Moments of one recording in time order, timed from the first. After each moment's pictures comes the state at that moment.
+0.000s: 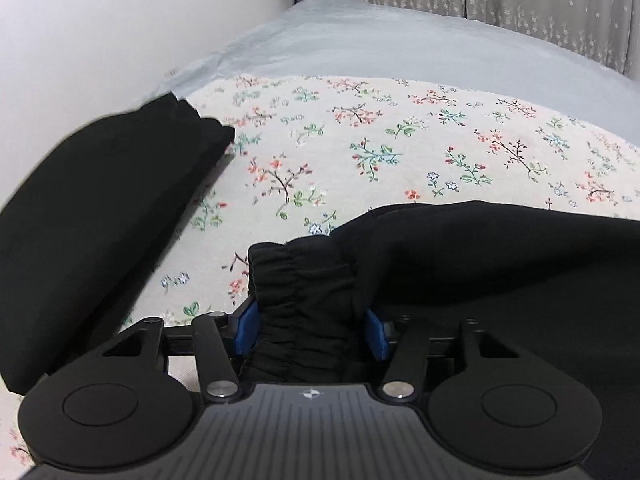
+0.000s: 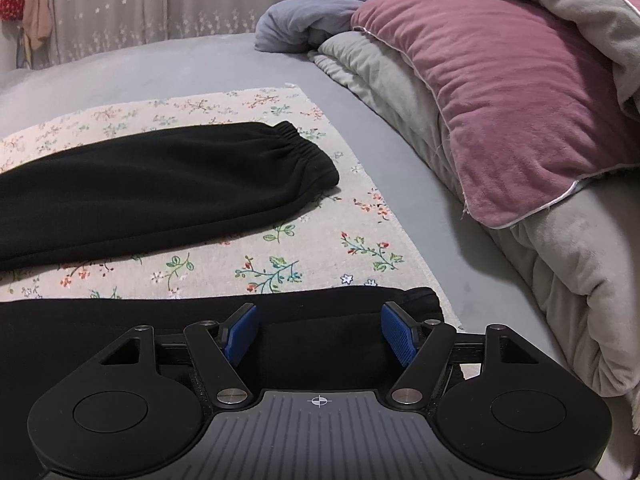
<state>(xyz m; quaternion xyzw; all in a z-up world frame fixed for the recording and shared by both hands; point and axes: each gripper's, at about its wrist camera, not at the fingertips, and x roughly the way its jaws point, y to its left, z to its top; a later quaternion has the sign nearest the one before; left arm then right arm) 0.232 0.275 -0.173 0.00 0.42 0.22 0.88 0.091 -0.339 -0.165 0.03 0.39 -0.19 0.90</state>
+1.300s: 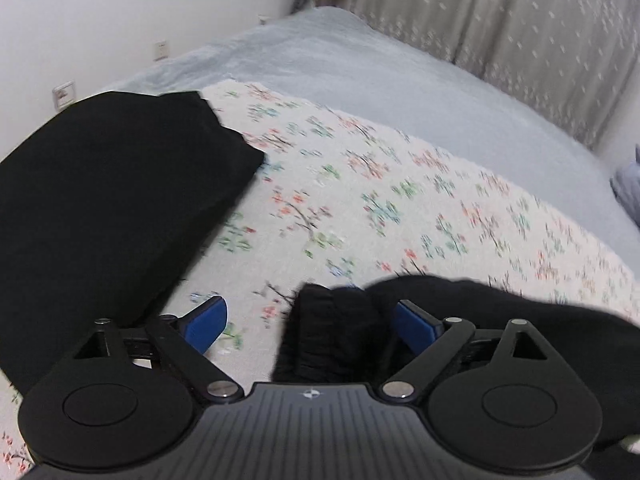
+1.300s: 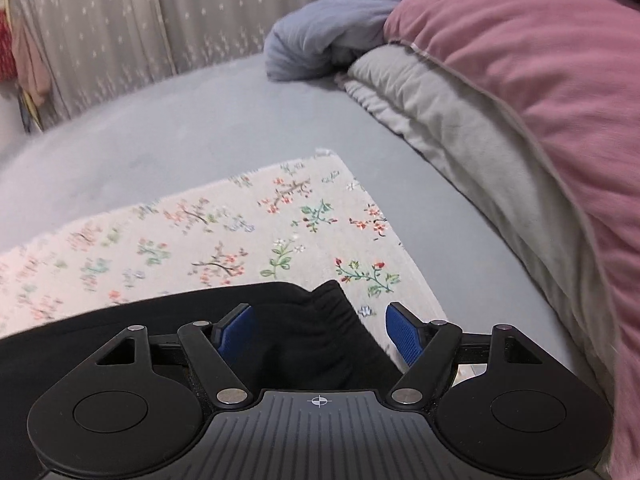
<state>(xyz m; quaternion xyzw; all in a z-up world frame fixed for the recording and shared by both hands) 0.198 0.350 -0.122 -0.15 0.39 0.15 0.89 0.291 -0.402 -0.145 0.12 0.38 -0.14 0.91</state>
